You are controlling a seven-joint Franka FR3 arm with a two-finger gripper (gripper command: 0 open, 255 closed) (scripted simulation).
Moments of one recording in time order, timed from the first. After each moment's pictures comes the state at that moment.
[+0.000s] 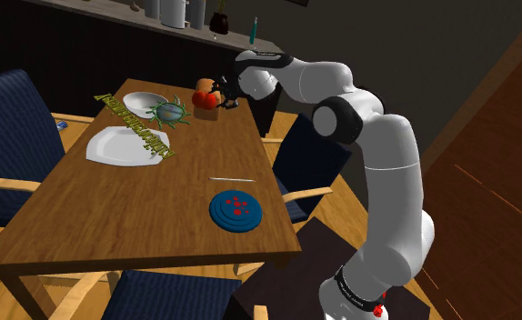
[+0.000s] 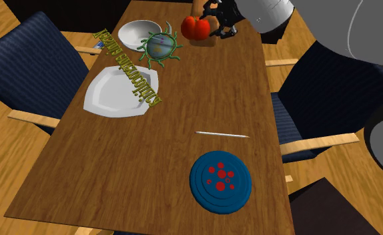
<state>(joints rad) -0.08 0.66 -0.16 -1.33 0.99 2.50 0.26</state>
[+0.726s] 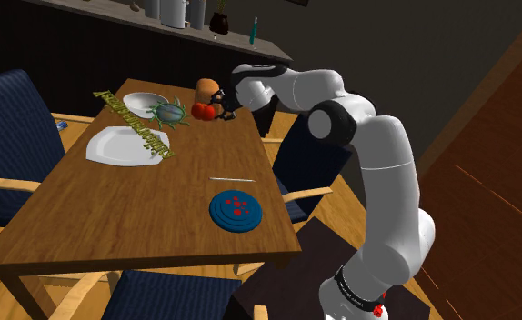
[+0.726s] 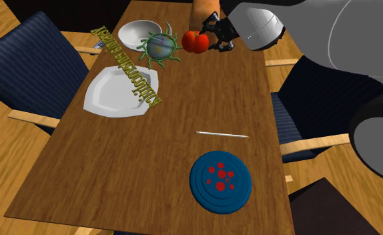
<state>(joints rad) -0.11 0.72 -0.12 -1.36 1.07 2.57 0.15</state>
